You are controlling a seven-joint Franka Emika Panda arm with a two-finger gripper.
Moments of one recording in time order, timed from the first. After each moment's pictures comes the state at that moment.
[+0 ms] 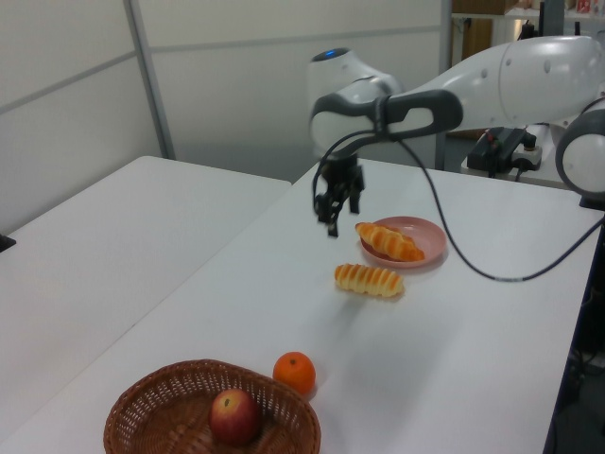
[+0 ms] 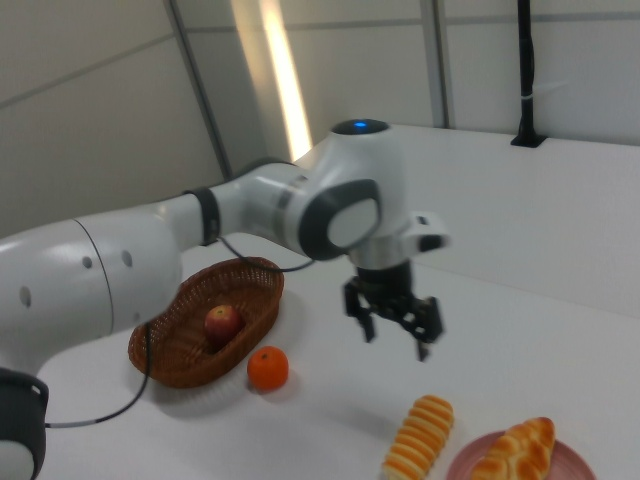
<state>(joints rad) -0.19 0.42 0.08 -1.43 -0.09 1.82 -0.17</state>
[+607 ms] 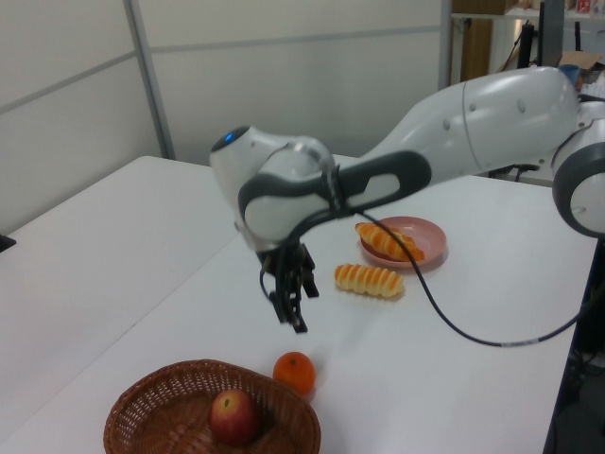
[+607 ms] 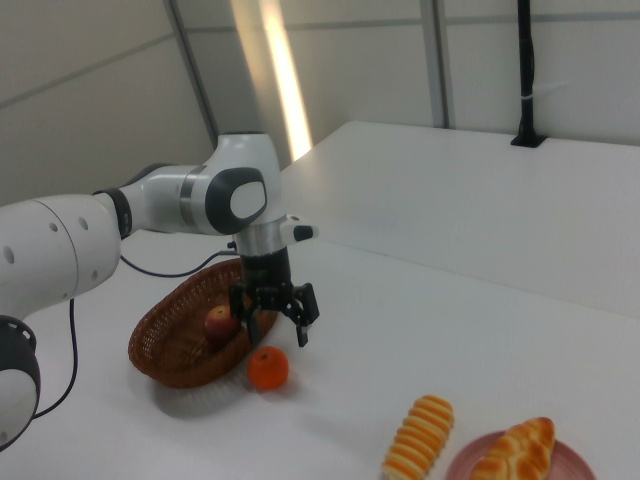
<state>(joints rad) 0.15 0.45 0.08 -1.47 -0.12 1.66 -0.10</state>
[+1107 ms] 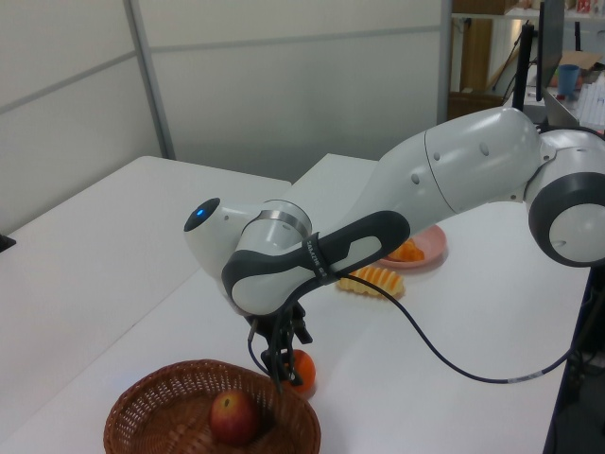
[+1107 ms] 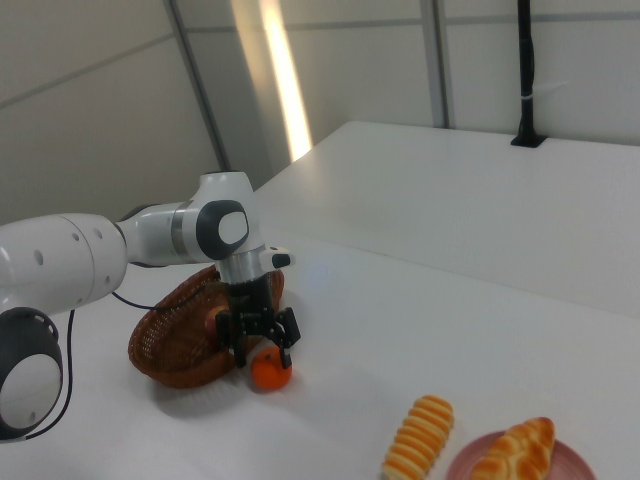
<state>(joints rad) 0.25 0.56 0.07 -1.48 -0.18 1.70 -0.01</state>
